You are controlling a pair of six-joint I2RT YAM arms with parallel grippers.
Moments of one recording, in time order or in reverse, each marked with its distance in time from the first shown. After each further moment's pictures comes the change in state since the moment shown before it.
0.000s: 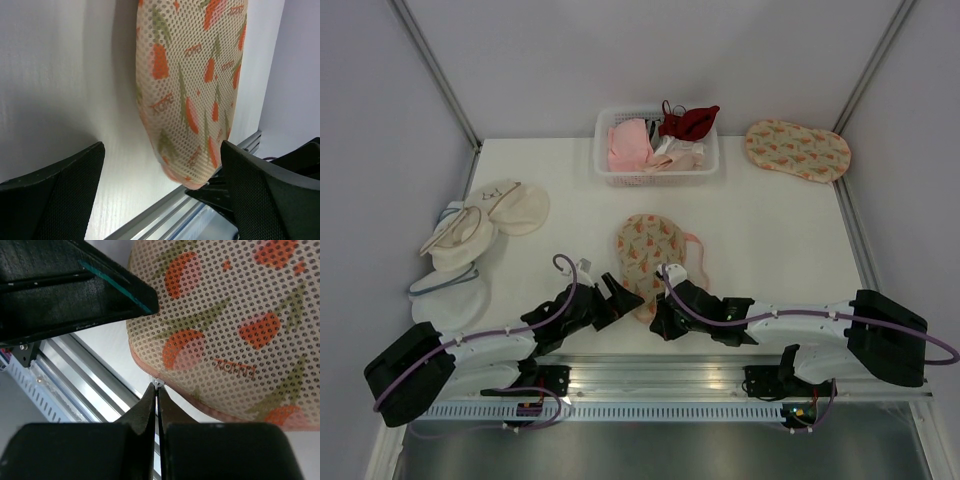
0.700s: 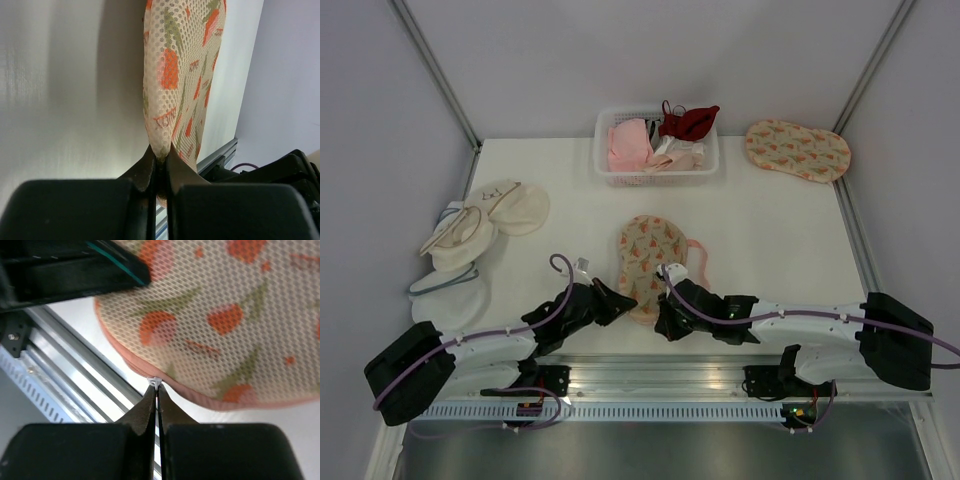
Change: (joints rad) left arm -0.024 0.016 0.001 0.066 -0.035 -0.120; right arm 0.000 -0.026 0.031 -0.095 -0.022 -0.033
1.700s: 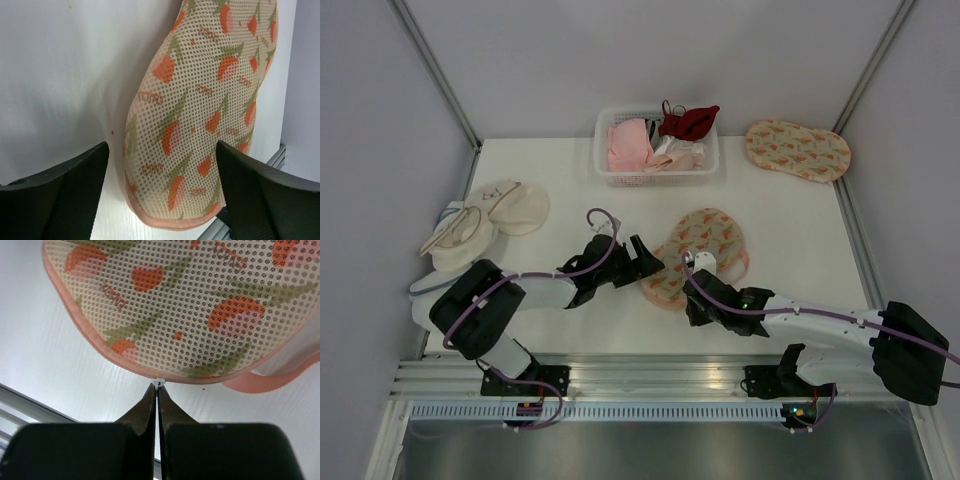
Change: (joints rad) left arm 0.178 0.529 0.409 0.054 0.203 0.382; right arm -0.133 -0.070 -0.015 -0.241 0.203 -0.037
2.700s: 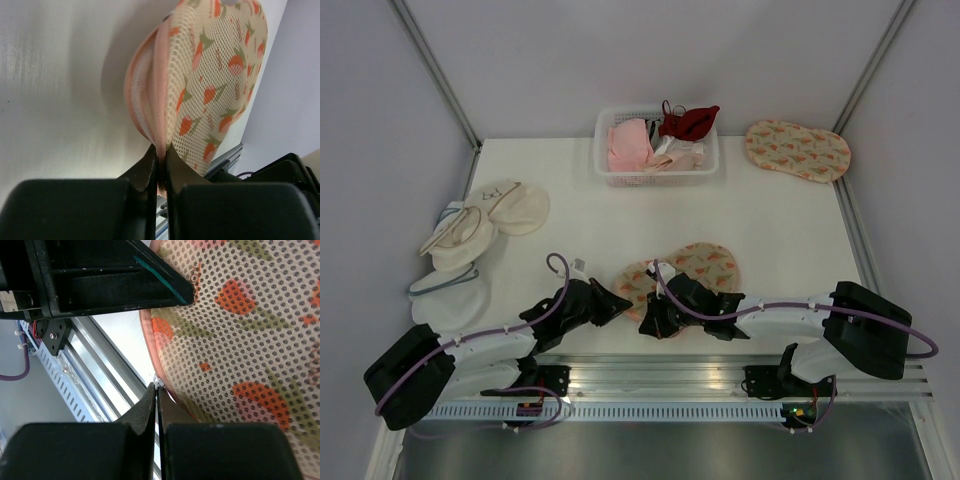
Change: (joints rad) left arm -0.123 -0.559 -0.393 -0.183 -0.162 -0.406; right arm 0.080 0.212 -0.009 0.509 -0.405 0.036
